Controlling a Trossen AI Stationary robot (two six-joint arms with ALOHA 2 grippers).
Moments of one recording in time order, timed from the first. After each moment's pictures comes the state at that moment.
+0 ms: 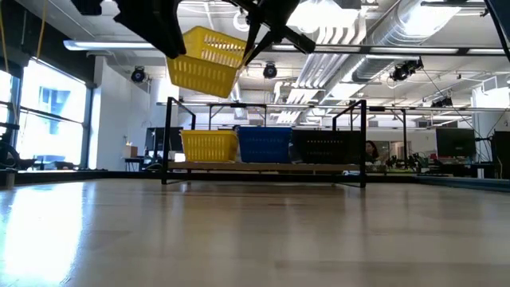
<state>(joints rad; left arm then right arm) -0.24 1.45 1.23 -0.96 -0.61 0.05 -0.08 1.90 1.89 -0.90 0.26 1.23</state>
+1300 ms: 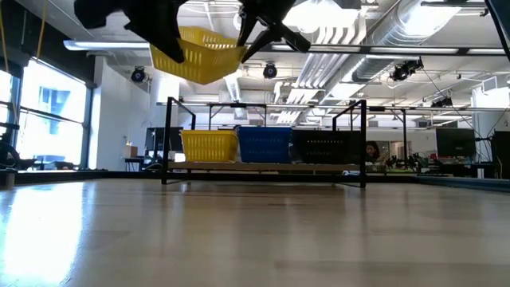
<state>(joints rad) -0.23 1.48 1.23 -0.97 -0.66 0.14 -0.06 1.90 1.89 -0.87 0.23 1.04</state>
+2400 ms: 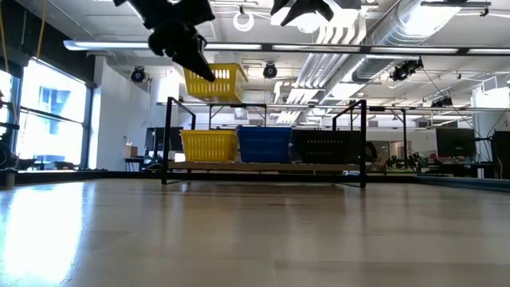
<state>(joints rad) 0.36 1.30 1.06 -0.54 -0.11 0.43 -0.28 1.62 1.89 -0.87 0.21 0.49</state>
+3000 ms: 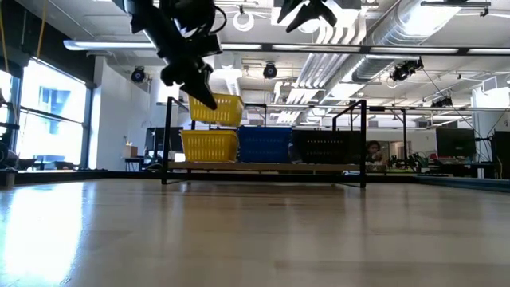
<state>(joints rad) 0.53 1.43 1.06 -0.49 -0.01 0.53 -0.35 1.62 1.89 -0.89 0.19 0.44</state>
